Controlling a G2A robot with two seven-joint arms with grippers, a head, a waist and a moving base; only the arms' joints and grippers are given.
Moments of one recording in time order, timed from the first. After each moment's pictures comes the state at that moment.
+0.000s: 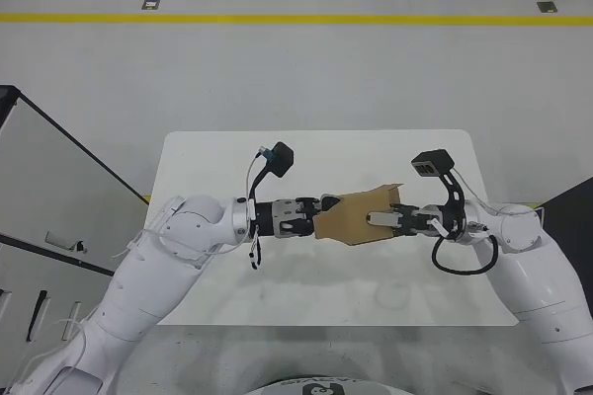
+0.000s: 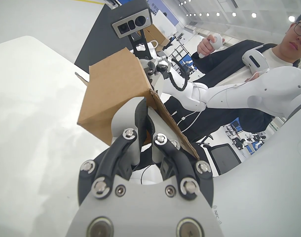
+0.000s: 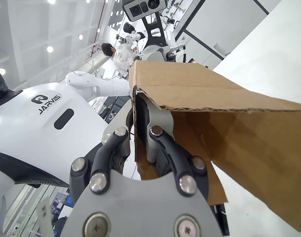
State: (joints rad) left arm 1.14 -1.09 -1.02 -1.78 -0.01 -0.52 -0.79; right arm -1.27 -0.92 1.26 -1.60 0.68 -0.54 1.28
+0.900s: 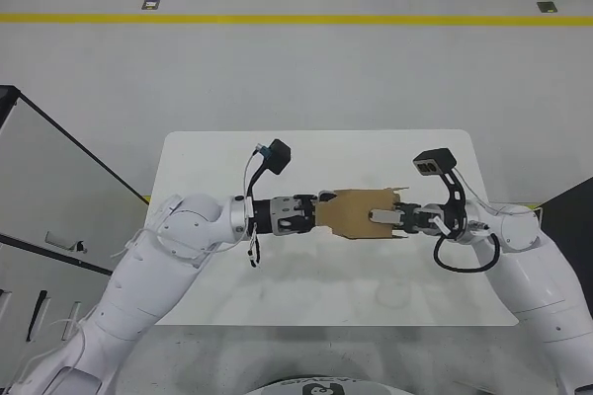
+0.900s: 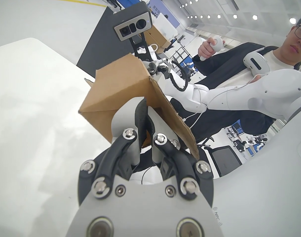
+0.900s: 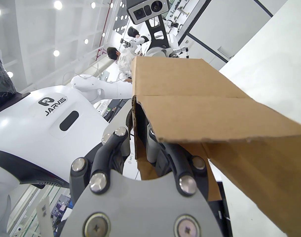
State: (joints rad) left arm 1.14 -1.09 -1.03 -1.78 -0.01 -0.52 -0.78; right arm -1.26 -0.92 1.24 -1.58 0.73 -0.54 1.28
